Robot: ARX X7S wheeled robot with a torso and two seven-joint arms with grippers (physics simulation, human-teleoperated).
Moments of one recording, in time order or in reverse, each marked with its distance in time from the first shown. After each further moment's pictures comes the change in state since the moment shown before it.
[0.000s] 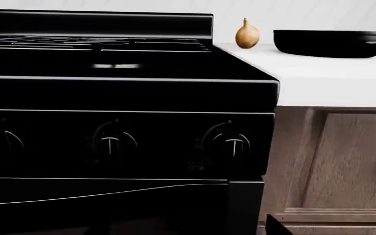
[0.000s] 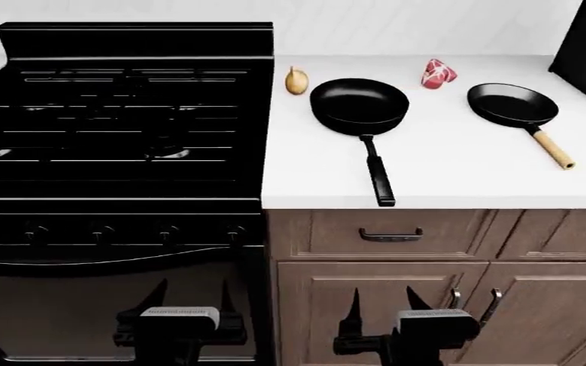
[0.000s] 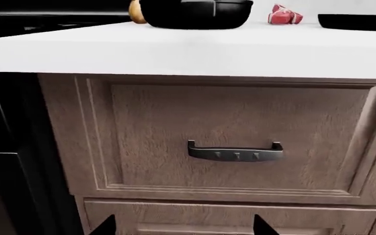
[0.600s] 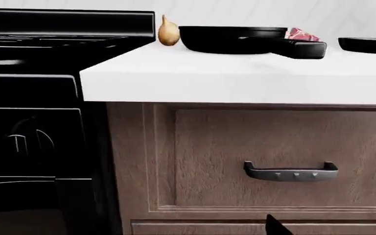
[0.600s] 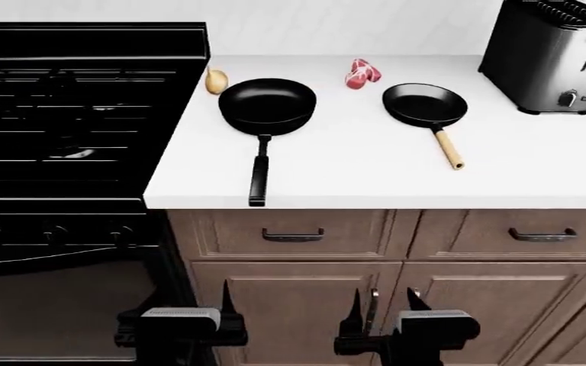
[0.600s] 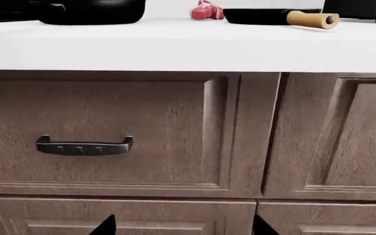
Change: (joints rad) left arm -0.002 -0.016 0.025 -0.006 -0.014 0.006 -0.021; right arm 0.004 0.013 -0.017 0.009 0.026 -0.003 0.018
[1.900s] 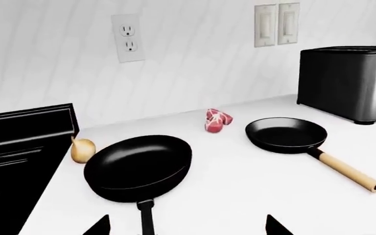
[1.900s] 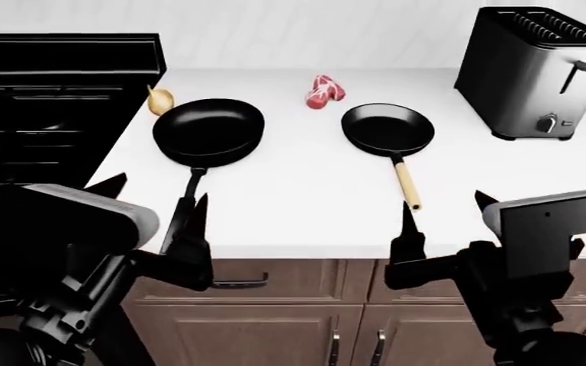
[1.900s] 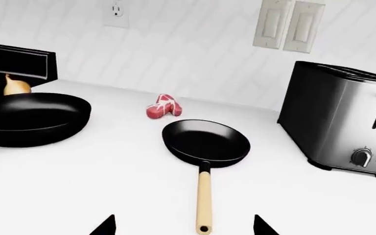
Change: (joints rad) left arm -0.476 -0.352 -0.389 0.996 -1.048 -1.332 -0.379; right arm 0.360 0.268 0.352 -1.067 0.654 1.331 0.257
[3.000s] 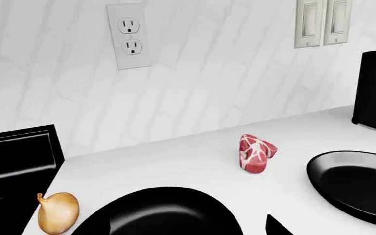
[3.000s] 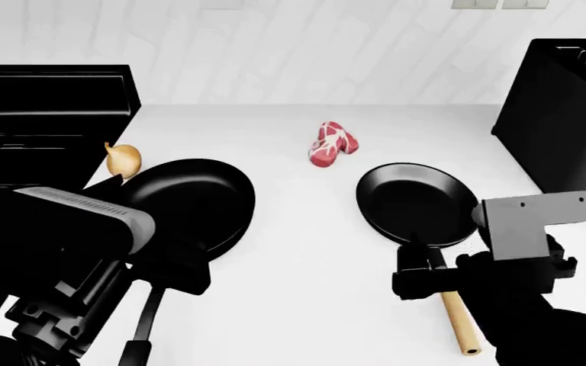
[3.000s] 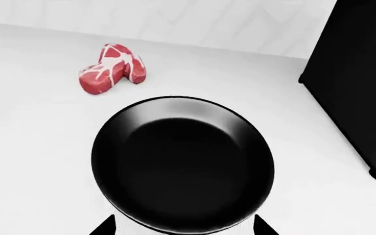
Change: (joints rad) left arm 0.008 -0.039 0.005 0.007 -0.062 0.035 -0.055; right arm 0.123 0.045 0.046 0.246 0.543 0.202 0.489
